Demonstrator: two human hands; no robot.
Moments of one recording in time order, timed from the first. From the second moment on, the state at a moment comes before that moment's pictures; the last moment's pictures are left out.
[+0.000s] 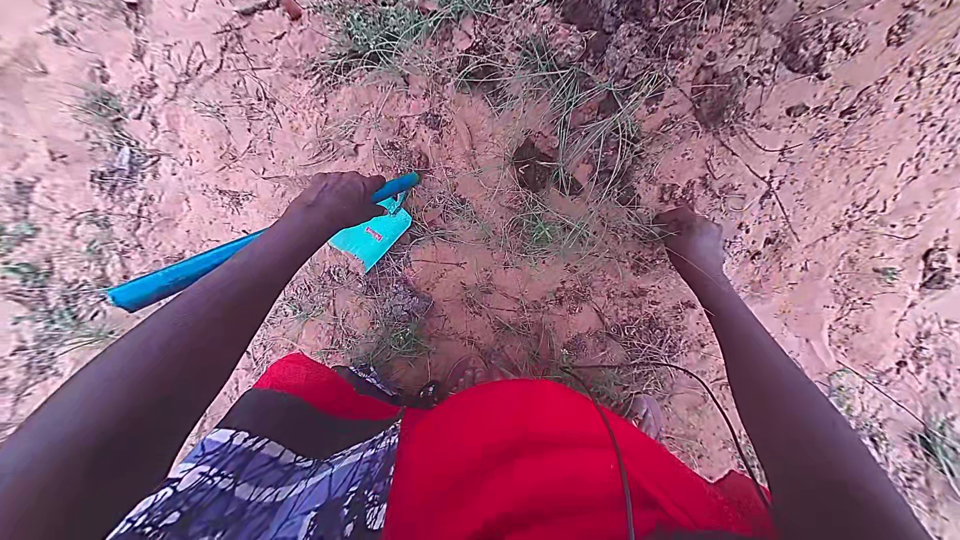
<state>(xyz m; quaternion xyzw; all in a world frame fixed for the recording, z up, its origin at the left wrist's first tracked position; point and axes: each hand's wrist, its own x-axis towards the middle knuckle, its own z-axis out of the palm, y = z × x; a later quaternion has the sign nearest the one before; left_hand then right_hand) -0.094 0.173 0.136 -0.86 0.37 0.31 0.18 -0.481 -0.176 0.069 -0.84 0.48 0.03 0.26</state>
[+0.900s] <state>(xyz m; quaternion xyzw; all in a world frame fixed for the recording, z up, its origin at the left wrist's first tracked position) -0.071 0.175 0.124 -0.85 0.35 0.38 0.12 -0.488 -0.129 0.000 -0.66 0.51 -0.18 0.52</state>
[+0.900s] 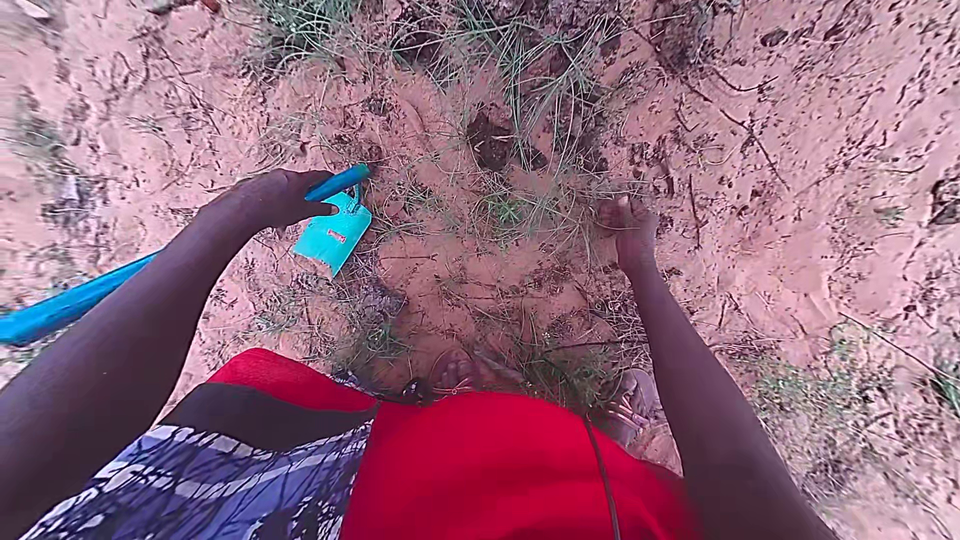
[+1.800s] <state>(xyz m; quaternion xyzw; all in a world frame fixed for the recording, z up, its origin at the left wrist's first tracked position) -0.100 0.155 0.150 -0.85 0.30 0.40 0.15 -0.453 -0.079 -0.018 -0.92 0.29 -0.17 0.21</state>
